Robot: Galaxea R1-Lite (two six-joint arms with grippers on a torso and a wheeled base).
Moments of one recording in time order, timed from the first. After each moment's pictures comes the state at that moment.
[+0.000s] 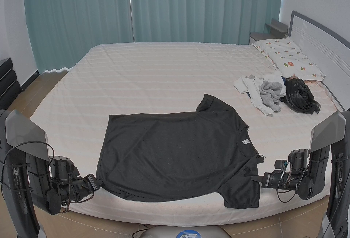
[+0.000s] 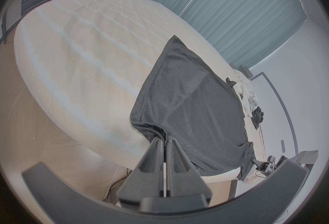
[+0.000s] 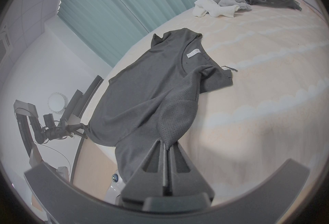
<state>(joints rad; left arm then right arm) -0.04 2.29 -0.14 -1.43 -0.23 -0.62 0.05 2.44 -0.32 -1.44 0.50 0.28</state>
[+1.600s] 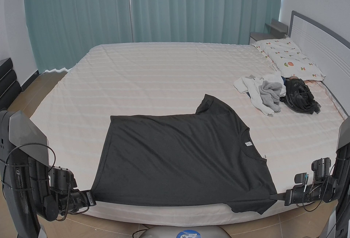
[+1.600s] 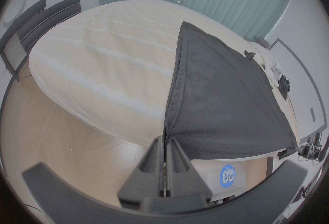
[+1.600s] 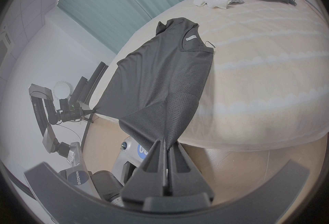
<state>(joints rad) -0.04 2.32 -0.02 -1.42 -0.04 -0.37 -0.18 2.22 -0.02 -1.22 0.68 -0.04</state>
